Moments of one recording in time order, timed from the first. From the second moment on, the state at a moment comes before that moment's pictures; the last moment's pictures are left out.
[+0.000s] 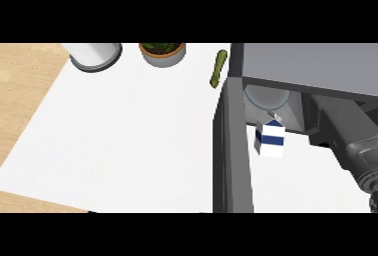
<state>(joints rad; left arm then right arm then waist) 0.53 0.26 0.49 -2.28 0.83 -0.53 0.06 -1.04 -0.35 -0.35 -0.08 0.22 -0.37 -0.71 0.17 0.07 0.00</state>
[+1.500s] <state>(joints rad) 0.43 0.32 0.47 -2.23 0.77 -0.52 0.09 -1.10 -0.30 -0.30 -0.08 0.25 -0.31 -0.63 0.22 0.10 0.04</state>
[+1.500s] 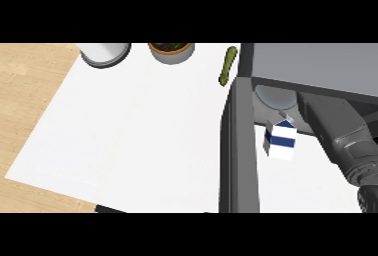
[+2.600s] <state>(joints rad) 0.44 0.27 0.39 -2.17 0.69 -0.56 0.10 -1.14 -0.23 -0.30 -0.07 0.25 -0.44 -0.64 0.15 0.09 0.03</state>
